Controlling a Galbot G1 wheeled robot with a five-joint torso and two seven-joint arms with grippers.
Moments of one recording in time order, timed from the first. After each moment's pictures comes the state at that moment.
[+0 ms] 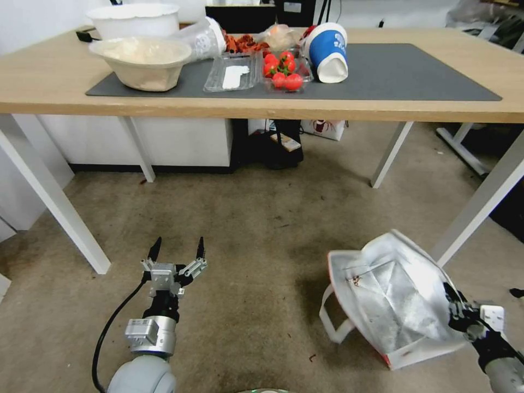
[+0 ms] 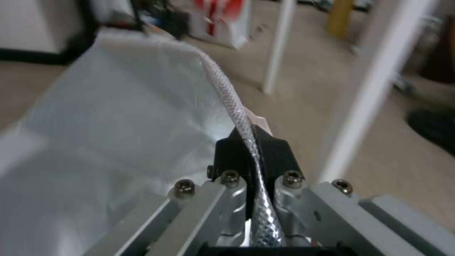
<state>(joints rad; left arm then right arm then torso) 1.66 -1.31 -0.41 -2.10 -0.14 -0.17 -0.23 -1.86 1.23 0.97 2.04 0.41 -0.02 -0.17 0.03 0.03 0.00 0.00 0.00</state>
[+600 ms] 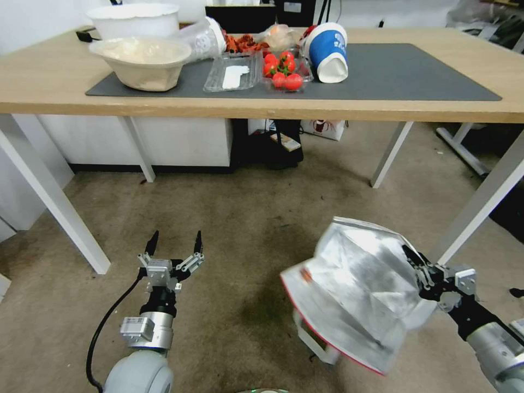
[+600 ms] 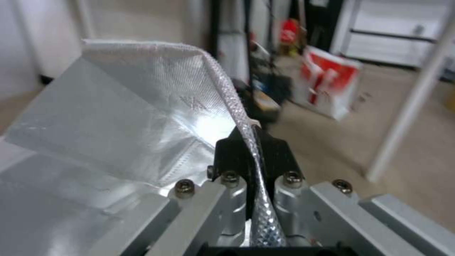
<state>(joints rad) 1.65 -1.30 -0.43 -2.10 -0.18 -0.23 -0.18 -1.83 1.14 0.95 2.26 0.49 -0.09 -0.37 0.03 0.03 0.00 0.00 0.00</state>
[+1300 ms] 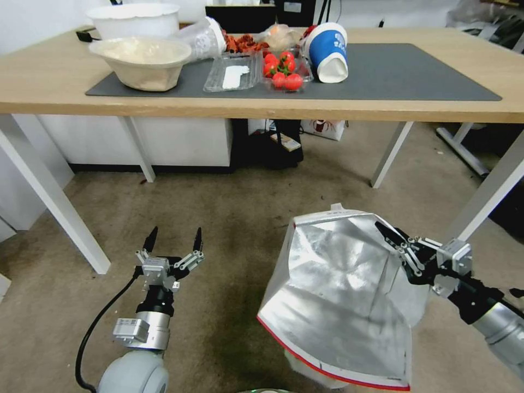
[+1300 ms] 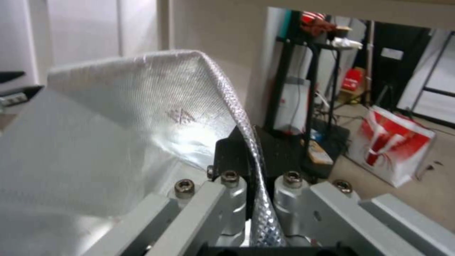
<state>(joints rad) 1.66 -1.29 -0.45 -2.12 -0.19 -0.26 -0.16 -1.83 1.01 1.05 2.36 0.61 -0.09 -0.52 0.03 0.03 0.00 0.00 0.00</state>
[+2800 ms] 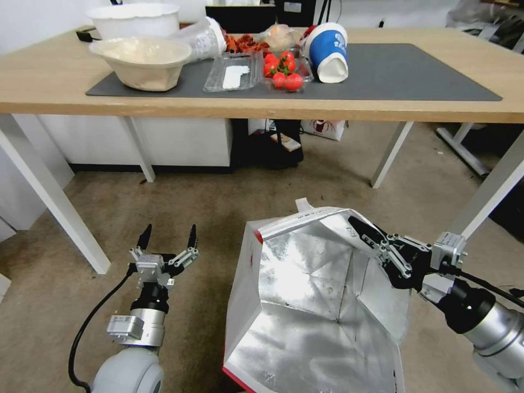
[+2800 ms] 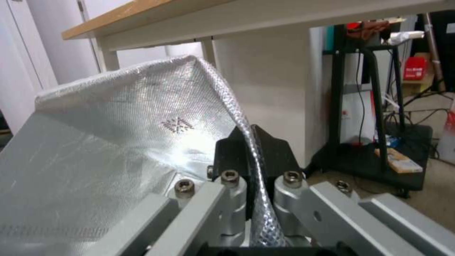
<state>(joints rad) 1.66 -1.27 -0.46 -2.13 -0.22 -0.25 -0.15 -1.86 1.00 0.98 2.50 0.85 -0.18 -0.47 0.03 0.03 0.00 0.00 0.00</state>
